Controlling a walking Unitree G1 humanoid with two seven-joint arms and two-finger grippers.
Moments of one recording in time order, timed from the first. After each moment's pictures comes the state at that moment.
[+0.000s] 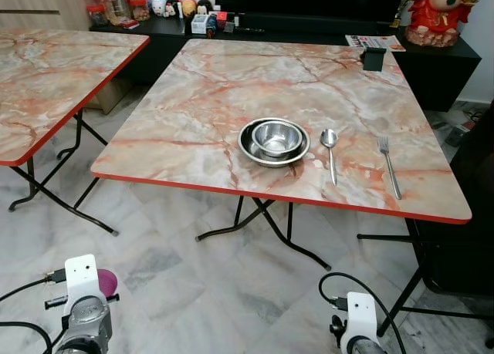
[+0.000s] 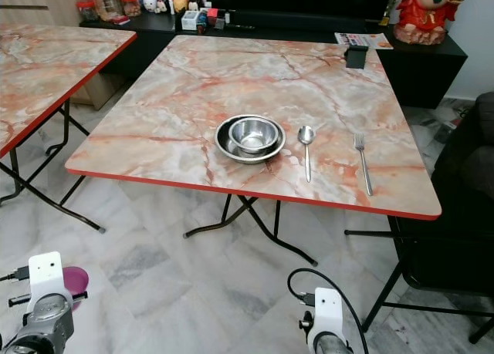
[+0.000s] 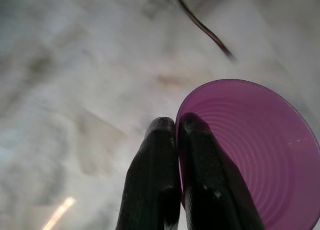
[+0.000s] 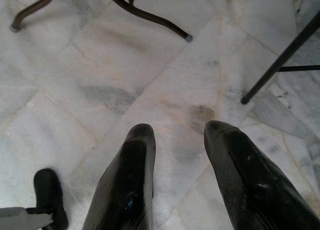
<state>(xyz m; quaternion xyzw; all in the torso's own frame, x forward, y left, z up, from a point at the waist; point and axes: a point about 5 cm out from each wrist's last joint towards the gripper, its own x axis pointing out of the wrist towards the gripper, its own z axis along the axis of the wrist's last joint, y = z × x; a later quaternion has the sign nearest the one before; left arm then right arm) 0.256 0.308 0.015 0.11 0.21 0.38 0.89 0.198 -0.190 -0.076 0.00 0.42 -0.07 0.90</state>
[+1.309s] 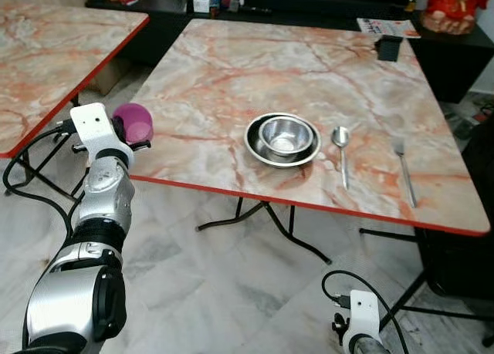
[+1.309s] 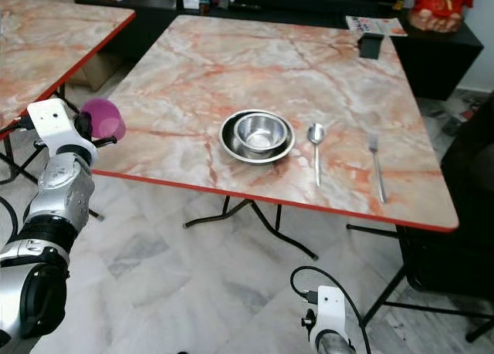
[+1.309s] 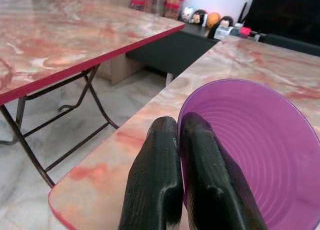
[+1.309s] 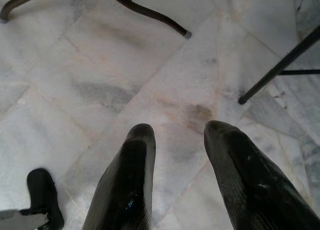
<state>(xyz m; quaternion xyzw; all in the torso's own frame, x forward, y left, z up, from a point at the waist) 0.390 0.237 0.197 -0.07 -0.08 0.14 0.99 0.201 -0.195 -0.073 0.00 0.42 -0.09 0.90</state>
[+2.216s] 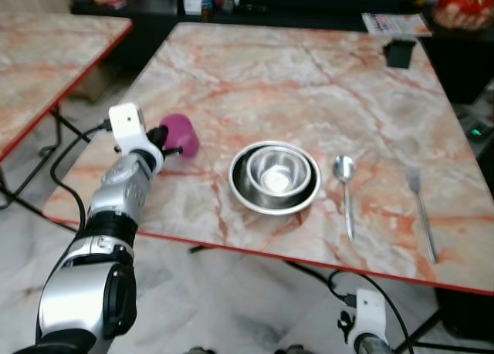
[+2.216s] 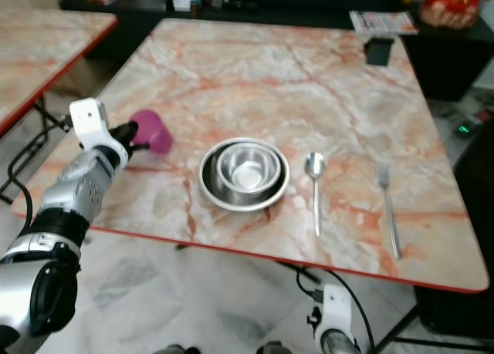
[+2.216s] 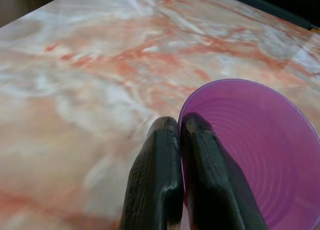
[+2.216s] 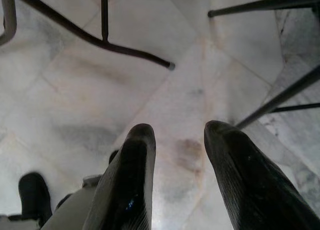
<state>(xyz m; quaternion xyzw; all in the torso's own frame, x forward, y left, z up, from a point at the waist) 0.400 0.196 0.187 -0.13 0.03 -0.02 0.99 0.193 -0.201 -0.076 0.01 0.42 -0.10 0.90</state>
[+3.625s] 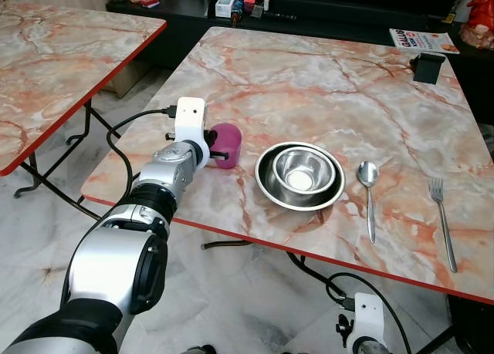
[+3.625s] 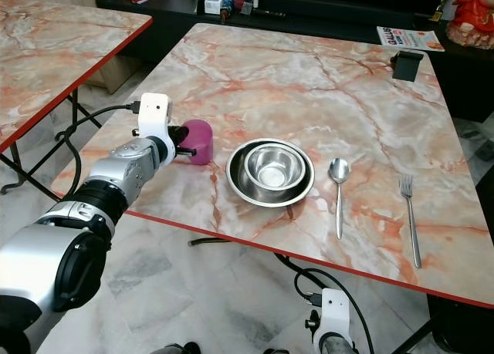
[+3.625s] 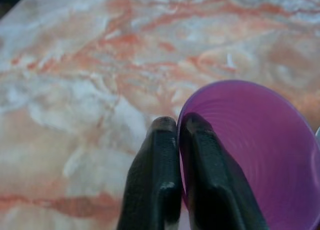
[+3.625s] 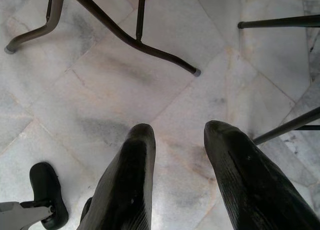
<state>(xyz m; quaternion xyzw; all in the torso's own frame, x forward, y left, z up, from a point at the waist) 0.418 0.113 0.205 -0.01 0.09 -0.12 0.99 0.195 -0.200 -0.075 0.00 0.41 -0.09 0.91</state>
